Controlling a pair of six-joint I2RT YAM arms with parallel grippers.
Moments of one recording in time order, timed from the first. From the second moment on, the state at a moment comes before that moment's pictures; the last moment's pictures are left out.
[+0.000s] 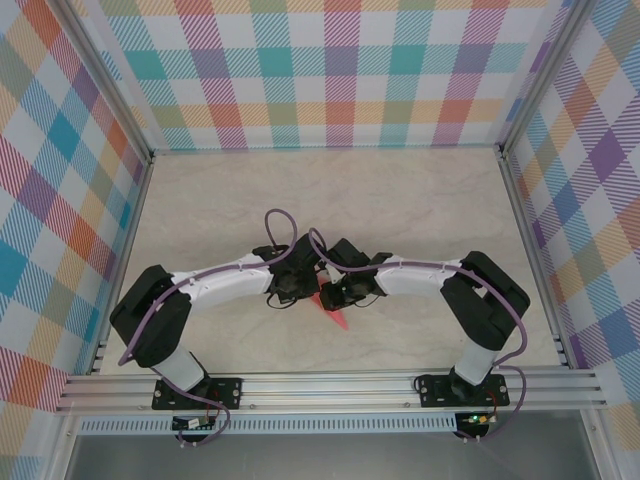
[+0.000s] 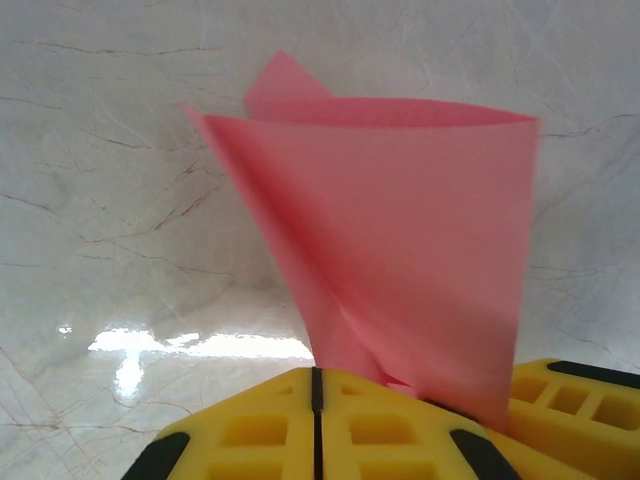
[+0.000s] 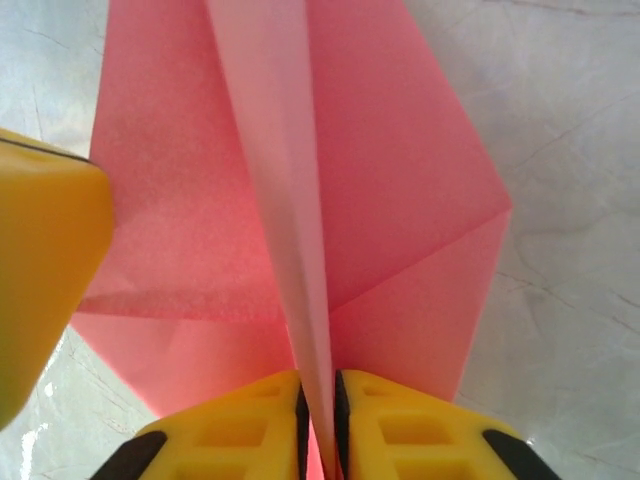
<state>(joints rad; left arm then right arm) -0.82 1.60 1.00 -0.62 -0.08 -1.02 0.86 1.72 0.94 -0.35 -0.27 0.44</state>
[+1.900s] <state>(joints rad) -0.80 1.33 0.88 -0.61 -0.17 -1.03 0.83 1.92 1.24 -0.78 0.15 0.79</state>
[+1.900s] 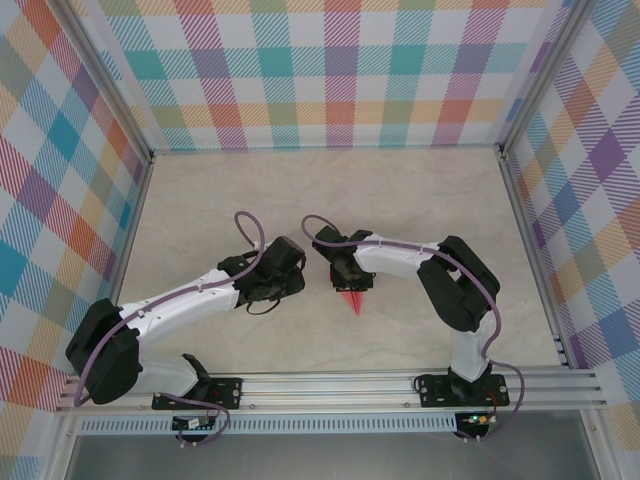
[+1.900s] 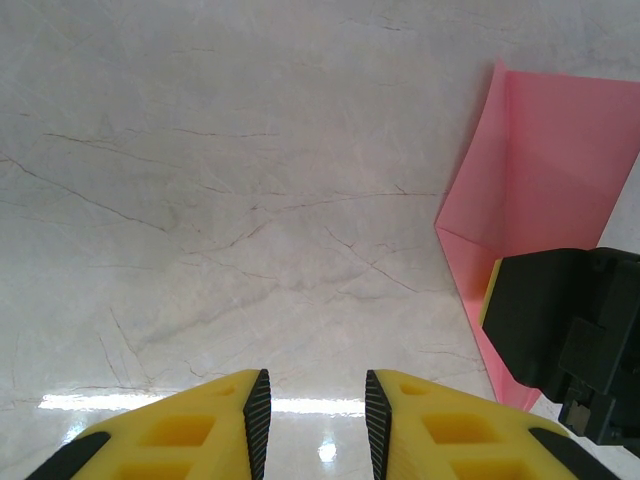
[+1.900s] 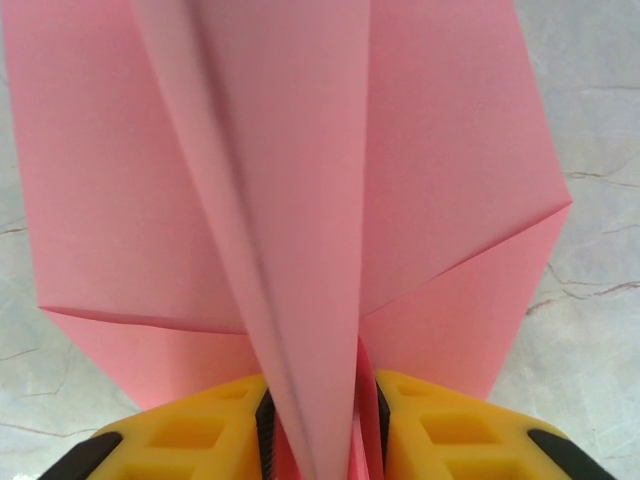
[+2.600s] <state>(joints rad) -0.80 1.33 0.88 -0.61 -0.17 -1.04 0.78 1.94 1.27 -0.79 0.12 0.83</state>
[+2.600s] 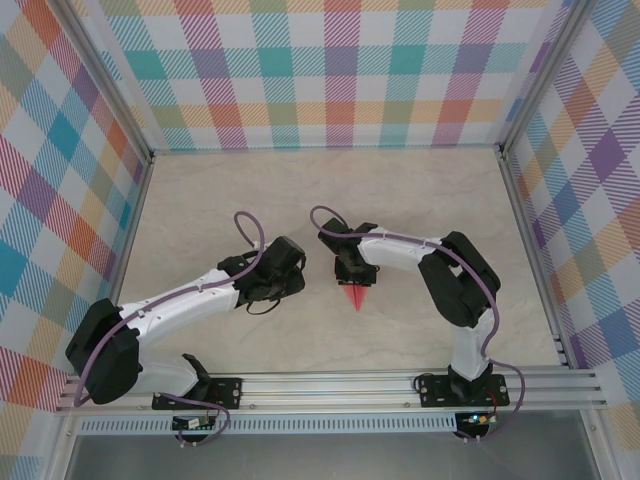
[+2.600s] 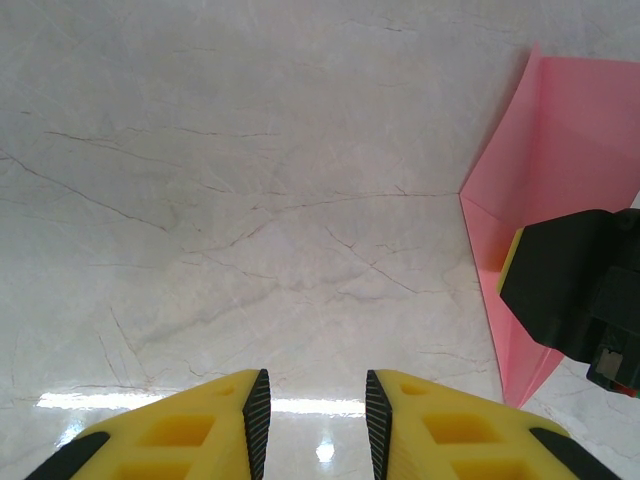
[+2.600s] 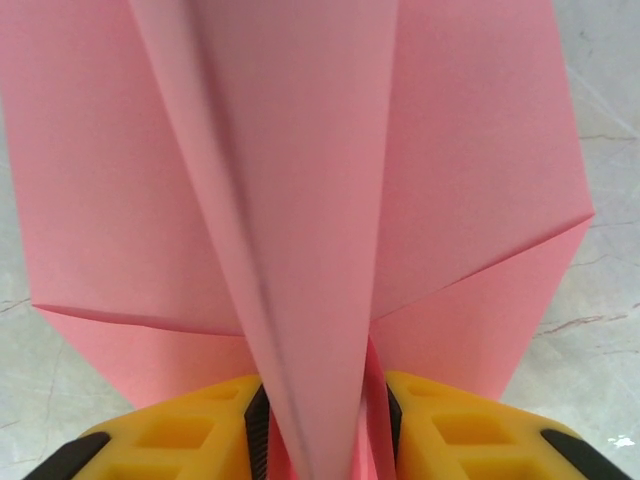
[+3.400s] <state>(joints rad) -0.80 1.33 0.88 -0.61 -0.17 -1.04 0.77 1.93 1.26 -0.77 0.09 0.82</state>
